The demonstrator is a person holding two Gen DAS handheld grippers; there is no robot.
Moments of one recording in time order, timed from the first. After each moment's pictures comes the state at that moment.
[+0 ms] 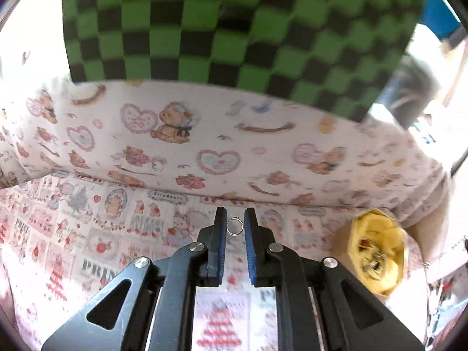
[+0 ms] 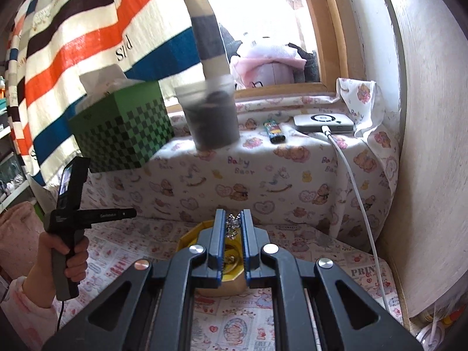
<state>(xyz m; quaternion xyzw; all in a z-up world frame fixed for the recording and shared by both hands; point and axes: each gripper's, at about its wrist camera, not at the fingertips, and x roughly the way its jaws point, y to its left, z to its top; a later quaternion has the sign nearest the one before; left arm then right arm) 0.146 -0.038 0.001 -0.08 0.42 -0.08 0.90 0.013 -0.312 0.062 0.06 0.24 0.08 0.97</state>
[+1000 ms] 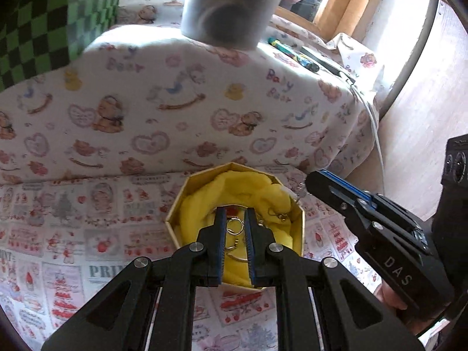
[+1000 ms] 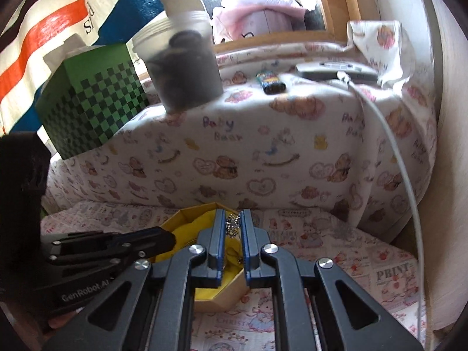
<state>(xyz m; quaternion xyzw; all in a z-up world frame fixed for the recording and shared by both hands) 0.119 -0.168 -0.001 -0.05 0.43 -0.25 0.87 0.085 -0.323 0.011 0.10 0.32 0.10 0.94</state>
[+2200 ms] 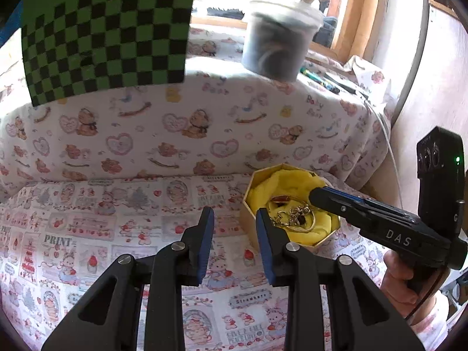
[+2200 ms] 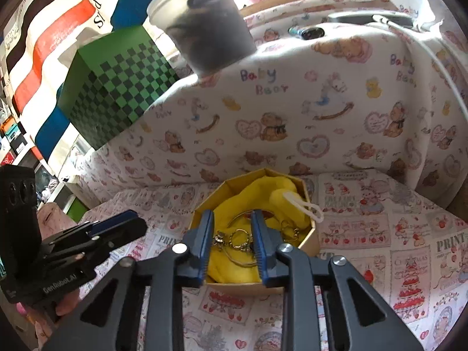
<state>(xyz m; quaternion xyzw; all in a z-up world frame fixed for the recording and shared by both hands) 0.079 -0.097 0.018 -0.02 0.37 -0.18 0.91 0.091 -0.303 -0.009 0.15 0.36 0.19 0.90</state>
